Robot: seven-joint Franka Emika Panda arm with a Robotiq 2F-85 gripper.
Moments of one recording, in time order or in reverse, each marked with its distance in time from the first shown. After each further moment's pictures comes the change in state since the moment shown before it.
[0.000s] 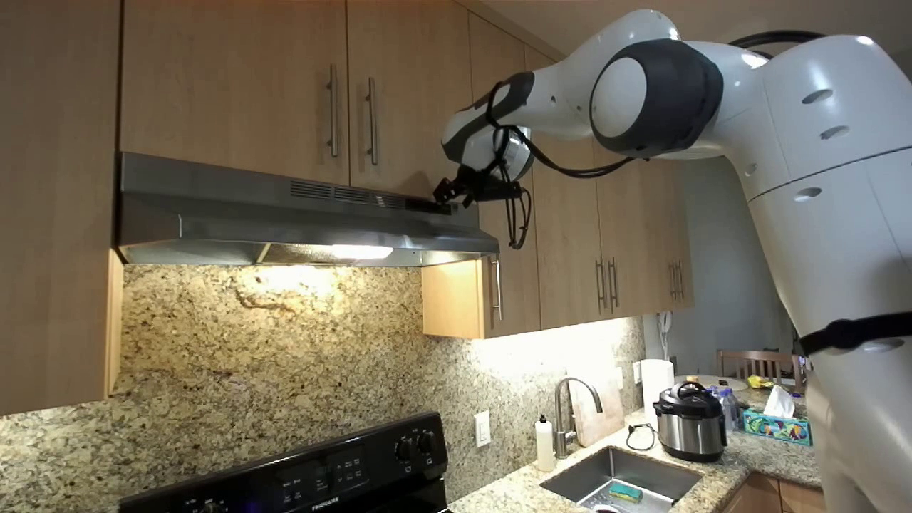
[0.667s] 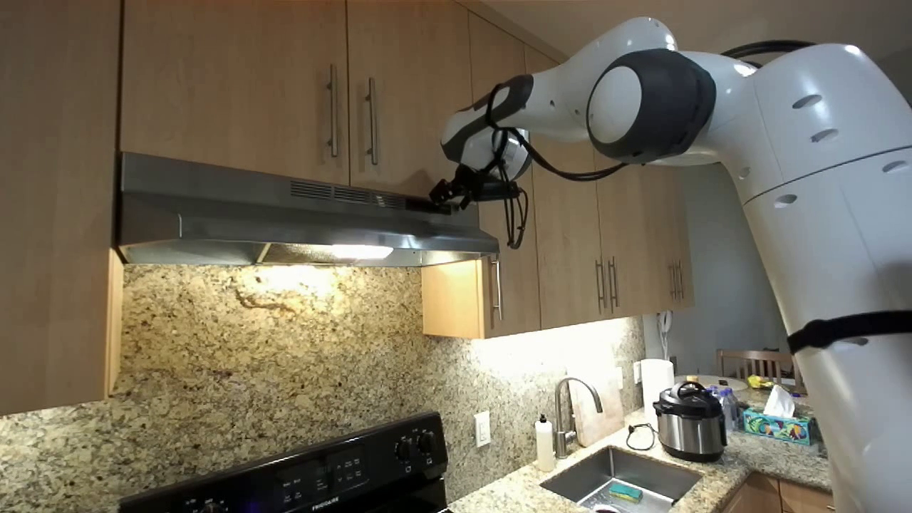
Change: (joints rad) arm -0.189 0.021 0.198 0.054 -0.029 -0.044 0.000
